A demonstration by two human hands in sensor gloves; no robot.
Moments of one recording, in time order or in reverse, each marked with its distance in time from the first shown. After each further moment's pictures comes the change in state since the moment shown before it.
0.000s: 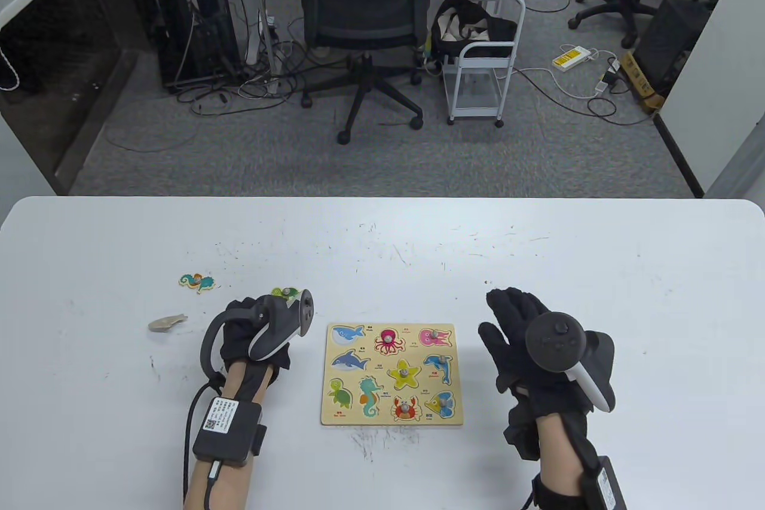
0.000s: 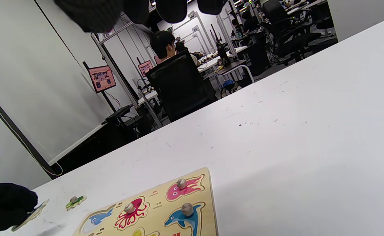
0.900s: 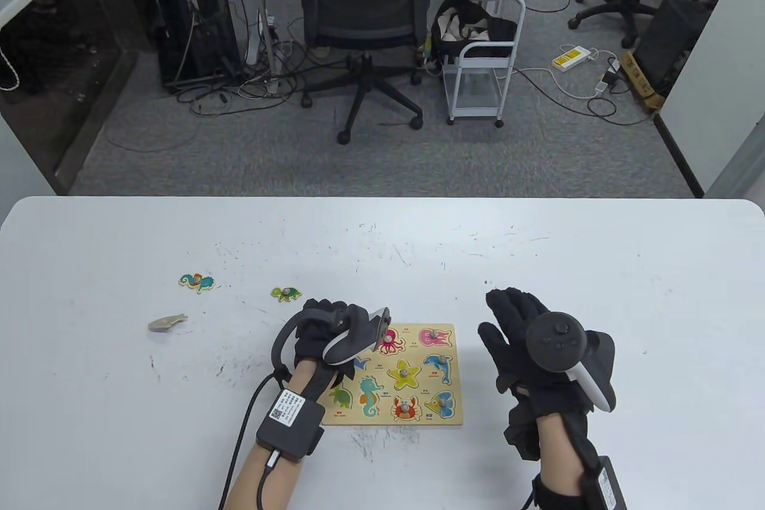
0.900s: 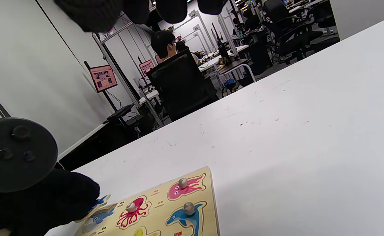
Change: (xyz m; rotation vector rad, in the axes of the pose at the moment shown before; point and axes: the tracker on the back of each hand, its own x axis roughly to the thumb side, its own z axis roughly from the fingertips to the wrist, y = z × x) left_hand 0.101 0.011 0.010 0.033 -0.207 -0.106; right_hand 0.000 0.000 0.000 0.004 -0.004 -0.002
